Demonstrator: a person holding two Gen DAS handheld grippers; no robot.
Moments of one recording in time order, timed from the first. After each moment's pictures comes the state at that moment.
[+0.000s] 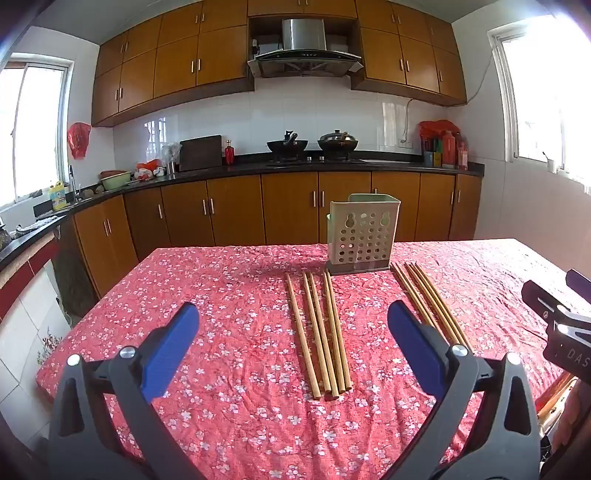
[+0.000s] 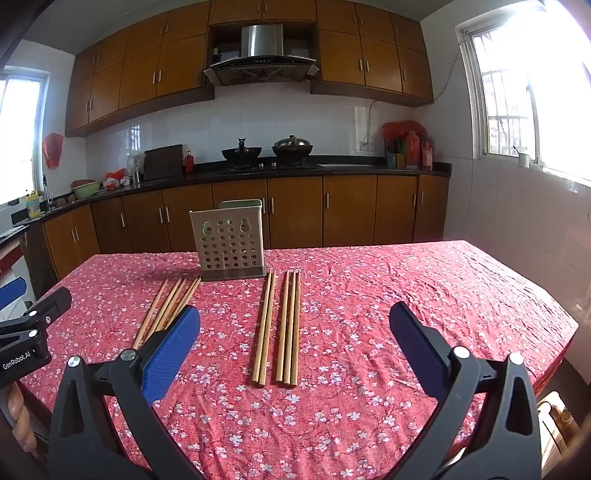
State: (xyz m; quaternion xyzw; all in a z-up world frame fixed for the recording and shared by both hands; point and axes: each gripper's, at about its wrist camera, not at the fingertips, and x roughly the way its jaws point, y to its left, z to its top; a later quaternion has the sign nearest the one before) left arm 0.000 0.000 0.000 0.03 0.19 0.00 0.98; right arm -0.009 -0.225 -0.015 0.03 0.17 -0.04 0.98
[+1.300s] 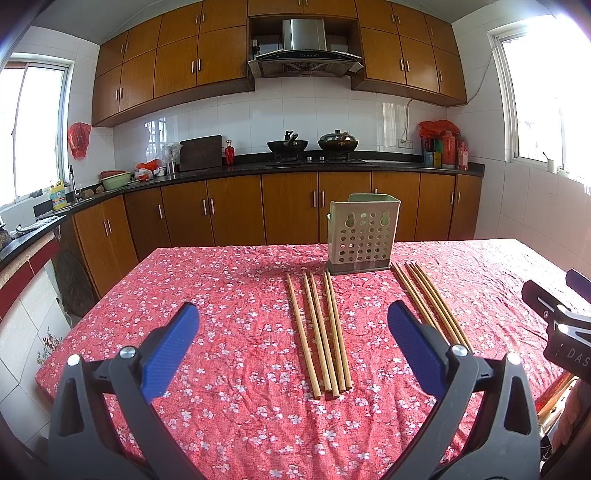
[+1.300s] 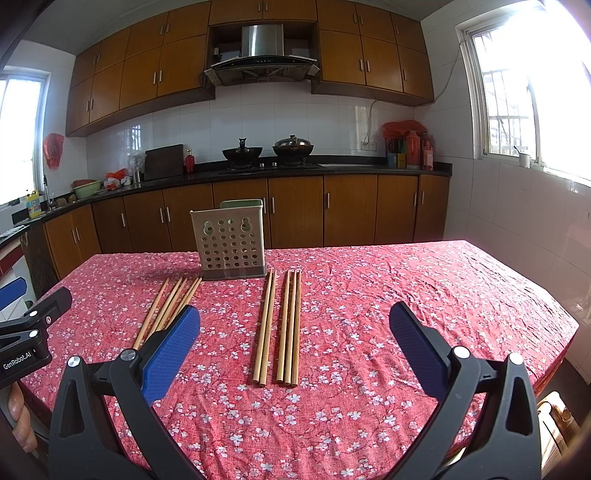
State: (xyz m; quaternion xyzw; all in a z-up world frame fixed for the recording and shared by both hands) left arm 0.000 0.000 0.000 0.03 0.19 0.00 0.98; right arm -0.008 -0.224 -0.018 0.03 0.17 -0.04 0.98
